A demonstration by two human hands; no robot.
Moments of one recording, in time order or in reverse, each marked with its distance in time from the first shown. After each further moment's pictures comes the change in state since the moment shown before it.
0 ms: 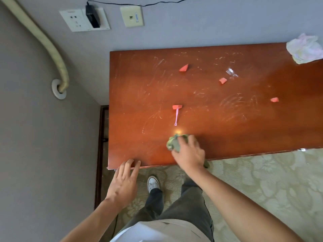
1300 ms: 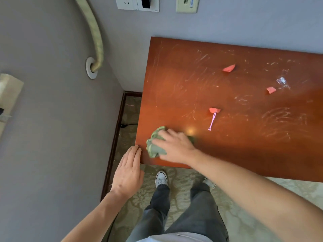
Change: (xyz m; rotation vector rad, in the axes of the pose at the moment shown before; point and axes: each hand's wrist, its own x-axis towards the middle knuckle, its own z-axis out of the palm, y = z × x) left_hand -0.005 -0.064 0.023 -0.274 0.346 -0.164; right_hand 0.057 -0.130 0.008 -0.114 -0.135 -0.968
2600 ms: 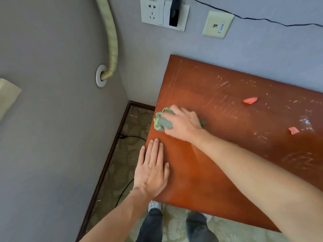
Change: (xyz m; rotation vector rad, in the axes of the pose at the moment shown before) left_hand 0.121 0.032 0.007 0.057 0.034 -0.089; right_hand 0.143 0.084 -0.068 -0.075 0.125 0.133
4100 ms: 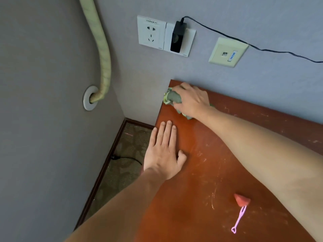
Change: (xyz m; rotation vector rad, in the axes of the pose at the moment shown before) left_hand 0.210 0.006 -0.037 0.044 -0.040 -0.005; right_hand 0.180 0.114 -0.041 -0.009 0.035 0.181
